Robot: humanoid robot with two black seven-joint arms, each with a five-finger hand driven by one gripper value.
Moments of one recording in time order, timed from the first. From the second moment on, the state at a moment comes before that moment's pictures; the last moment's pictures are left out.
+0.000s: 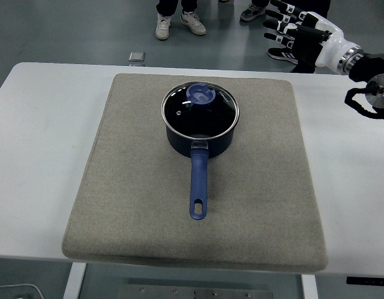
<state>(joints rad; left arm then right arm) 0.02 0.00 -0.01 -0.10 0.12 -0.06 0.09 1.23 -0.36 0.21 0.68 0.12 0.32 0.12</state>
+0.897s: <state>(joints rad) 0.02 0.00 -0.01 -0.10 0.12 -0.06 0.09 1.51 -0.31 -0.09 0.87 -0.43 0.28 0.12</state>
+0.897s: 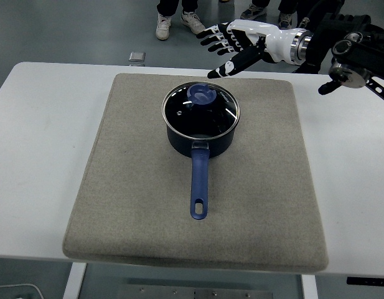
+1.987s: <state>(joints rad) 0.02 0.00 -0.01 -0.10 0.12 -0.06 0.09 1.68 -0.16 -0.39 0.90 -0.74 0.21 0.12</state>
